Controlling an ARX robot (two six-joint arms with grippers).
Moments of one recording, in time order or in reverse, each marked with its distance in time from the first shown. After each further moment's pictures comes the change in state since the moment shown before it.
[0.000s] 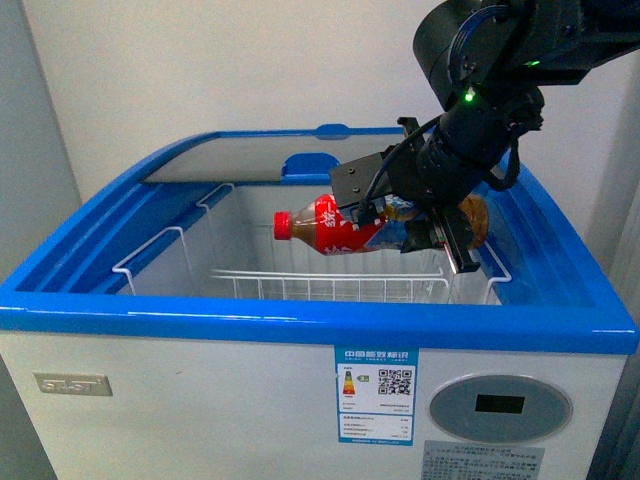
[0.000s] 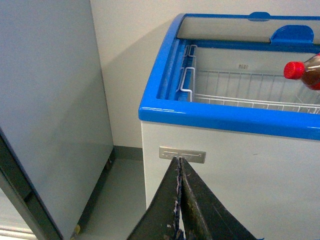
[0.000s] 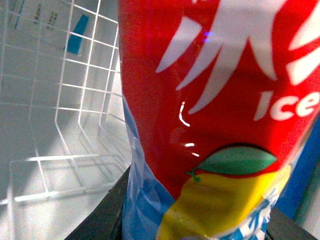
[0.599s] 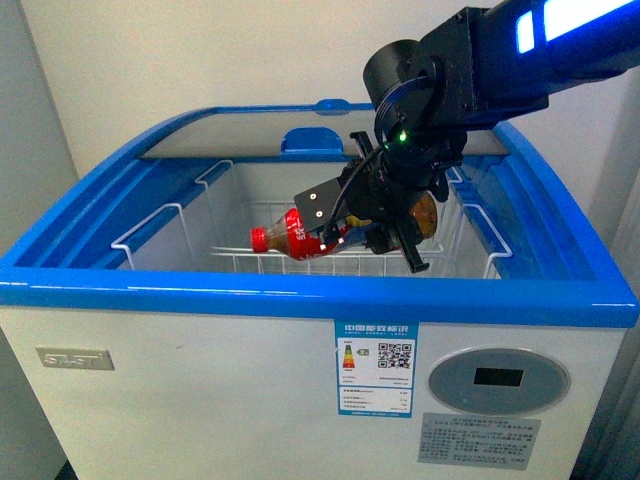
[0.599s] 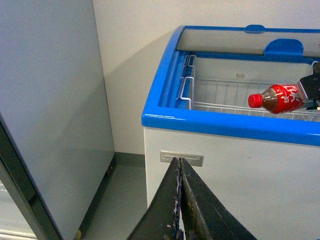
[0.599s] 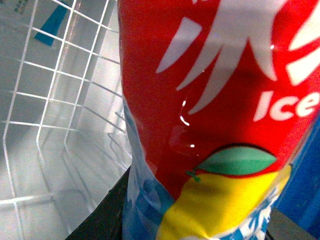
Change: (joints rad) left arm 0.000 -0.351 -0.002 -0.318 0.000 0.000; right arm 0.041 0.225 0.184 0.100 0.044 -0.126
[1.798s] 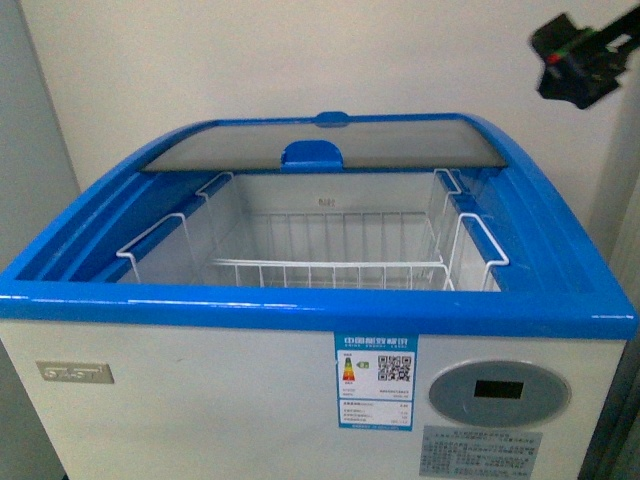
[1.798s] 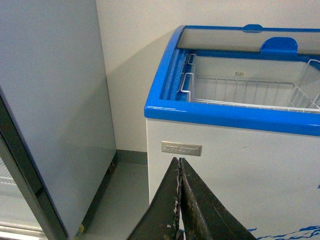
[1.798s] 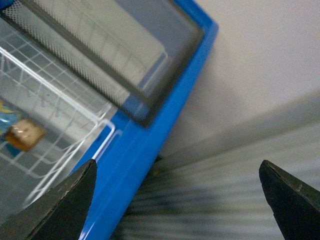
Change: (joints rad) left arm 0.000 -0.401 0.000 -0.403 0.000 0.000; right arm -0.209 -0.940 -0.855 0.217 0.132 1.225
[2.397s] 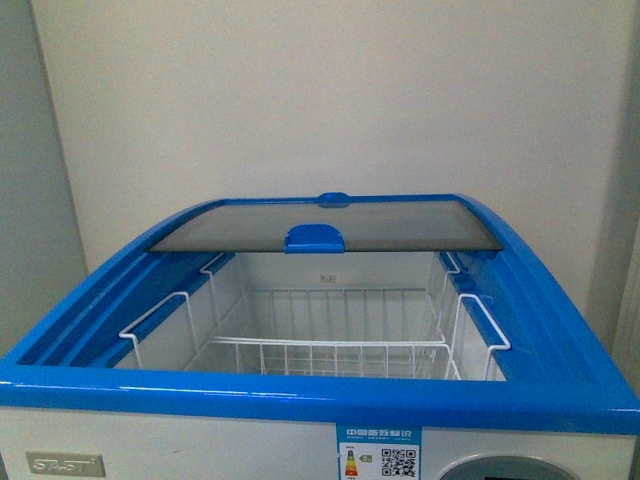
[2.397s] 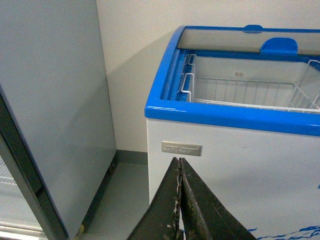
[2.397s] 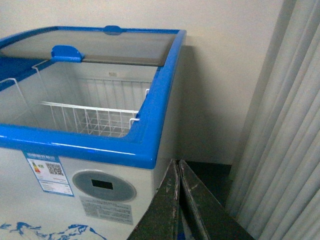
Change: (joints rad) left arm 0.000 -0.002 0.000 0.000 0.000 0.000; right arm -0.094 -1.198 -1.144 0.340 -0.159 0.412
